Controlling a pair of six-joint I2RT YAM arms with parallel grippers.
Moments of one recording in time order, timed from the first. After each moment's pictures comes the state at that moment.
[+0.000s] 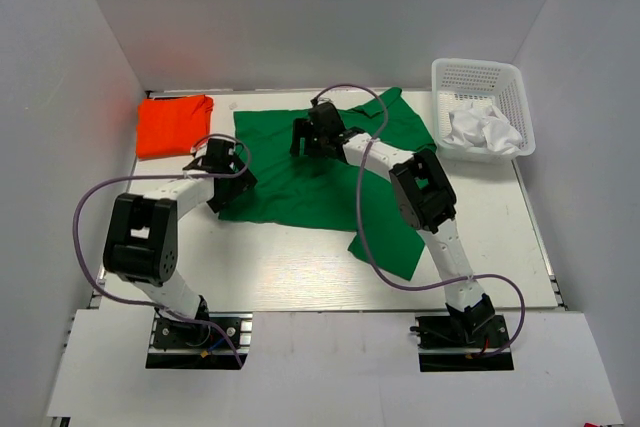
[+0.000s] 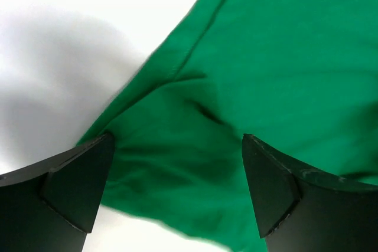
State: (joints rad) left arm -0.17 1.66 0.94 -0.31 -0.16 -0.77; right arm 0.65 2.38 1.88 -0.21 0.01 0.51
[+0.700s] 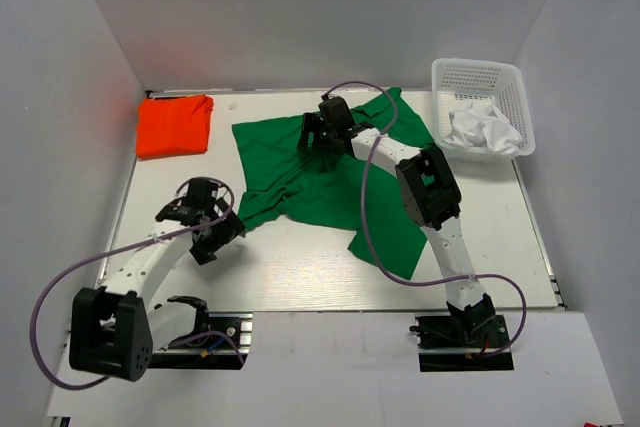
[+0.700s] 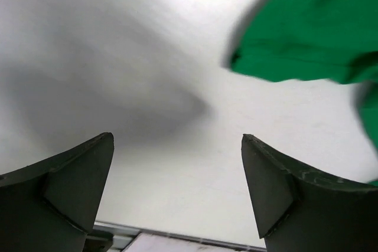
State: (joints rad) left arm -0.18 1.15 0.63 -0.74 -0.06 -0.82; right arm 0.60 2.38 1.88 -0.23 -0.05 0.55
